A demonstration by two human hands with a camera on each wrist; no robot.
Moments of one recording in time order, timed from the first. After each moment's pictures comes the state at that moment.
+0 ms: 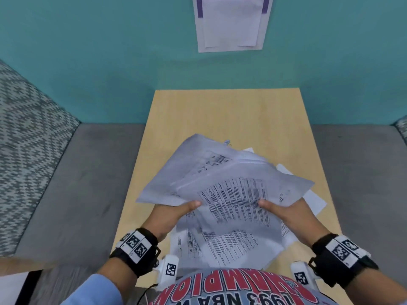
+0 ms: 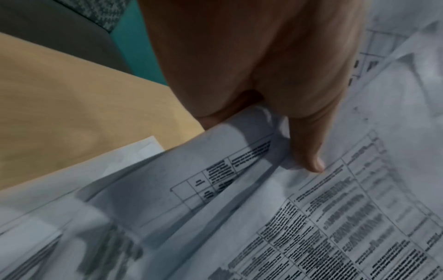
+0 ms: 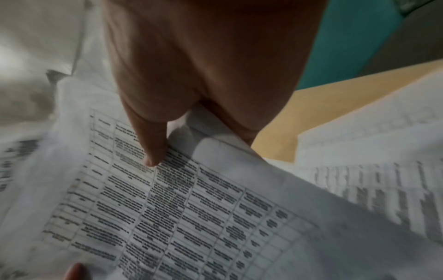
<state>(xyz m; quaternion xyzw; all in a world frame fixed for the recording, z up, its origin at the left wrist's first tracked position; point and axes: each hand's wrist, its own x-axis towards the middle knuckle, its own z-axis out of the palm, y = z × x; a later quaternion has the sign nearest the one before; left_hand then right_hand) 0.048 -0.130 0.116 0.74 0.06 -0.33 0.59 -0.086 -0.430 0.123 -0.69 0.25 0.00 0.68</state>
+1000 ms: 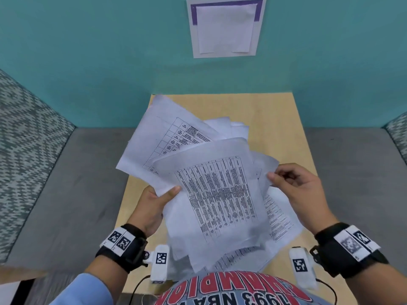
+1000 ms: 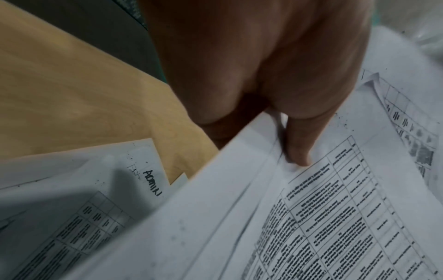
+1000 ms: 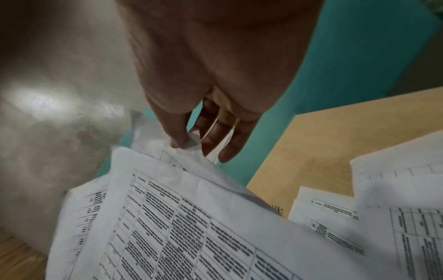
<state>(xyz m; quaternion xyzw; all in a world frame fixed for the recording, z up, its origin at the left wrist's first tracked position) 0.083 -0.119 0.113 0.62 0.05 -0.29 0.73 -0.056 -0.452 0.149 -0.68 0.20 -0.18 0.68</state>
